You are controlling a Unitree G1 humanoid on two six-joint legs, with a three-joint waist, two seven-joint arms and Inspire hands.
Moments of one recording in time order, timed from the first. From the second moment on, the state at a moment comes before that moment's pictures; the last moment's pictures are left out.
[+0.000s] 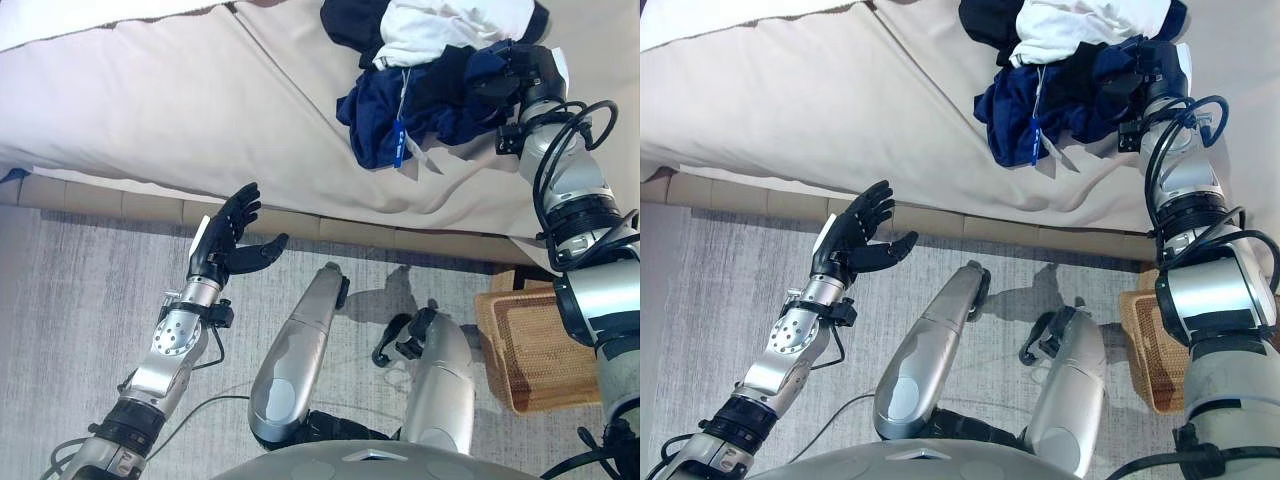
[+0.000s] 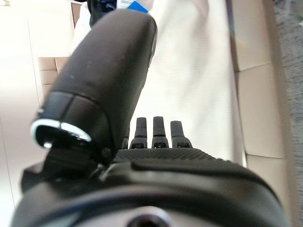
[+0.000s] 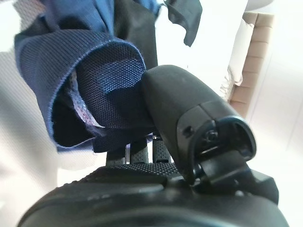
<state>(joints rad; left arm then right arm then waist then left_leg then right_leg) -0.04 0.52 -0.28 0.13 -0.43 -0.27 0.12 -1.09 -0.72 0.33 0.88 0.41 0.07 -0.19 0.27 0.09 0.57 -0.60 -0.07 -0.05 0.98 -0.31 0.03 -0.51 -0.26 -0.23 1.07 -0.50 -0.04</state>
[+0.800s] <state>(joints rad) -0.09 0.56 -0.32 0.19 -0.43 -0.09 0.07 -1.10 -0.92 0.29 0.81 0.55 0.06 -0.18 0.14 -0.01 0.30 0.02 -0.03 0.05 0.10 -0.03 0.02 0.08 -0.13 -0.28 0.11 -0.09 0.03</state>
